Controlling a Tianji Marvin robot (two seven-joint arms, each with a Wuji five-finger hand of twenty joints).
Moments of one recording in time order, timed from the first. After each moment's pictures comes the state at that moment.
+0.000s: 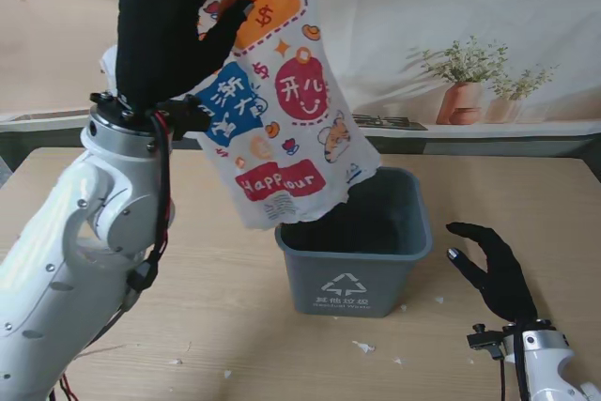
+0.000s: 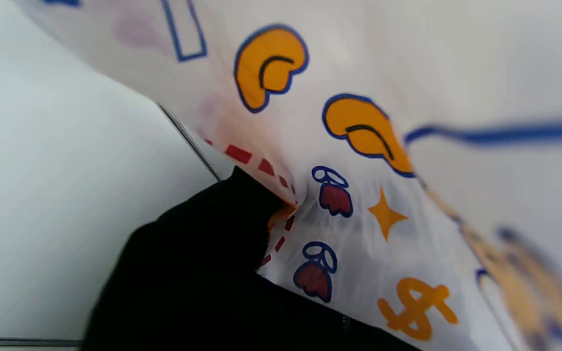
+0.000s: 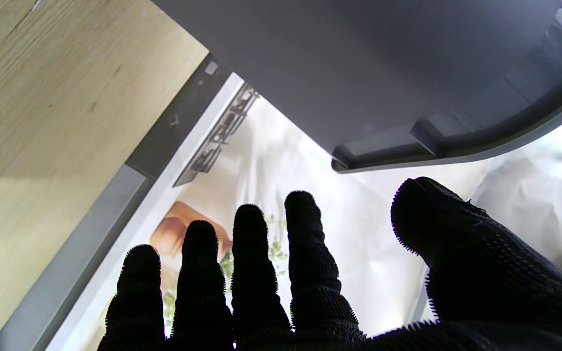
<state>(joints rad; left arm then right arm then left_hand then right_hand) 1.19 -1.15 -1.16 -1.99 0.94 -0.15 0.53 -2.08 -1.18 1.67 -1.83 -0.24 -0.34 -0.23 0.96 -0.42 0.67 -0.22 0.38 0.23 1.23 0.68 0.77 0.18 0.87 0.88 0.35 0.33 0.96 0.81 -0.10 0.42 0.86 0.43 0.28 -0.34 0.82 -0.13 0.39 0.05 0.68 0.22 0.32 0.11 0.73 0.35 0.26 0.10 0.34 0.25 0.05 0.14 0.32 0.51</state>
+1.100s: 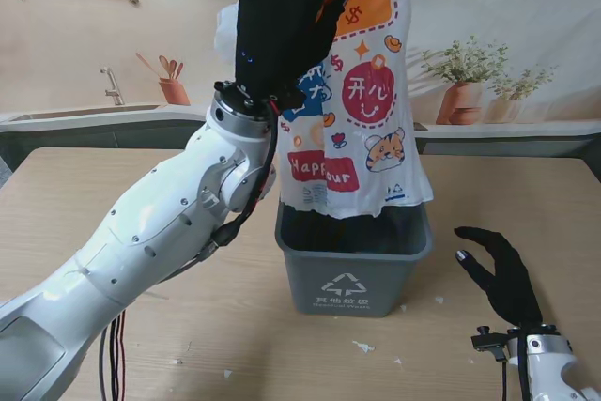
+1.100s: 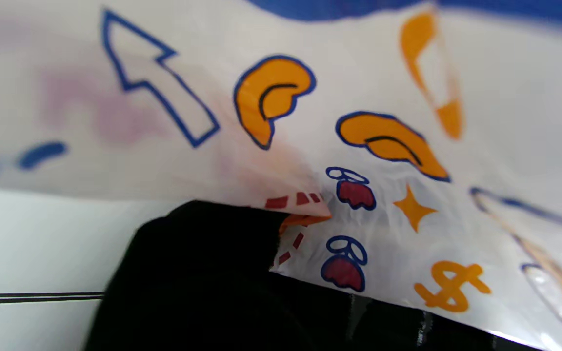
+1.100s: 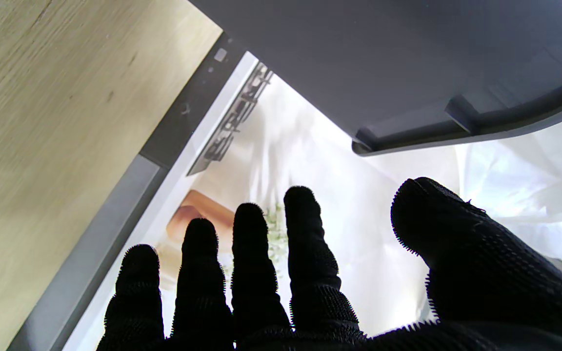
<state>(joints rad) 0.80 -1.28 -0.73 -1.50 0.98 -0.05 0.98 -2.07 -1.19 1.68 -1.78 -0.22 -0.37 -0.26 0.98 -0.46 0.77 -0.22 0.34 0.33 1.23 0.71 0.66 0.29 0.94 0.85 0.17 0.41 1.02 0.87 -0.10 0.41 0.79 0.38 0.28 -0.34 0.82 -0.13 0.43 0.05 0.68 0.22 0.33 0.11 0.73 0.35 0.28 0.10 0.35 0.25 0.05 0.15 0.32 0.51</state>
